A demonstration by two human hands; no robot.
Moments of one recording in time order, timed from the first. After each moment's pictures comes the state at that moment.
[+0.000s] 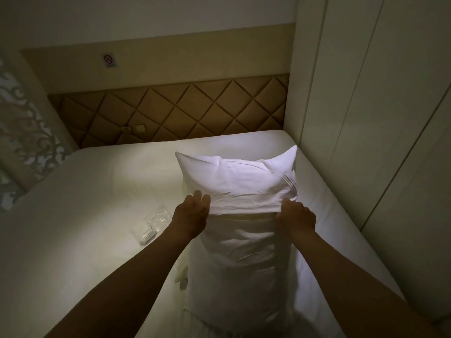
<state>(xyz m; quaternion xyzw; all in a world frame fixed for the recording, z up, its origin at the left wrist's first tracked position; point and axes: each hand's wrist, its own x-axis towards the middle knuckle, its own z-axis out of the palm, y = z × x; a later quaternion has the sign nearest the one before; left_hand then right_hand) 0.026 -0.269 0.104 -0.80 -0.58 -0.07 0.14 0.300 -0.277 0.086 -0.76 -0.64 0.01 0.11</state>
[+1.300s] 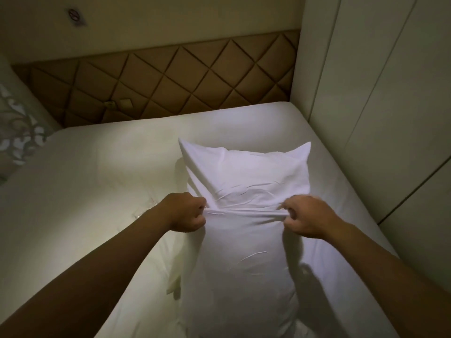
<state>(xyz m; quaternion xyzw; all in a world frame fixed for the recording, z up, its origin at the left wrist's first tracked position) 0.014 -0.146 0.093 -0.86 -0.49 0.13 -0.02 0.350 -0.176 0.067 -0.58 -0.80 0.11 0.04</state>
